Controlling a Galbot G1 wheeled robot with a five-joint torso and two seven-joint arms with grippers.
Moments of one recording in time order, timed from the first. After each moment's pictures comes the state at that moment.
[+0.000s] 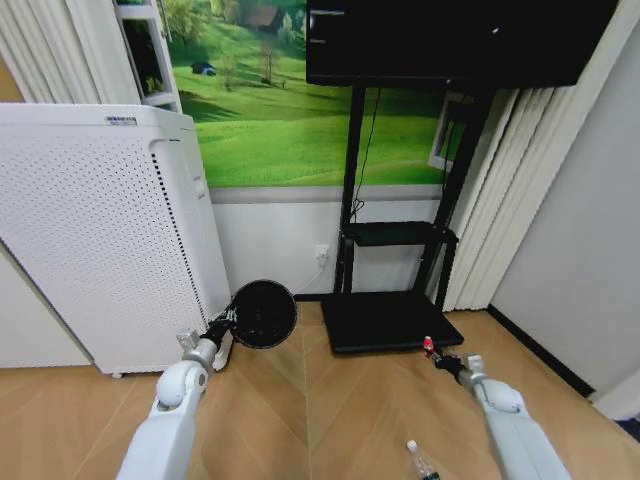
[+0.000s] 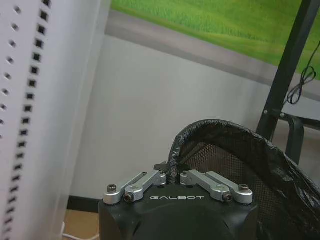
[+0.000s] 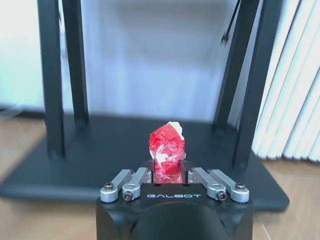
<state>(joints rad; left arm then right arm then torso) 1.00 -1.34 -0.57 -1.67 -0.49 0.29 0.13 -0.97 1.12 0.86 1.23 0.14 -0.19 -0.49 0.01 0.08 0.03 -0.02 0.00</state>
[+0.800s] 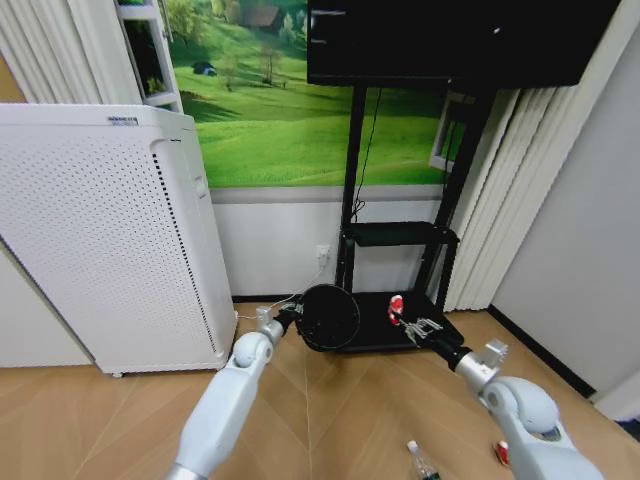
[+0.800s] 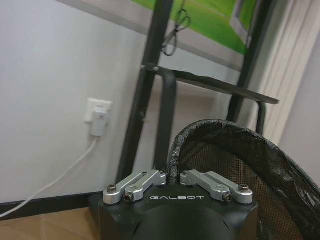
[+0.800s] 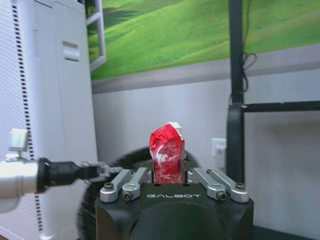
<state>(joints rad) 0.68 -1.46 -0.10 -1.40 -0.50 0.30 0.12 -1.22 1.13 0.75 1.92 0.52 -0.31 -0.60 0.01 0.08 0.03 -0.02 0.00</state>
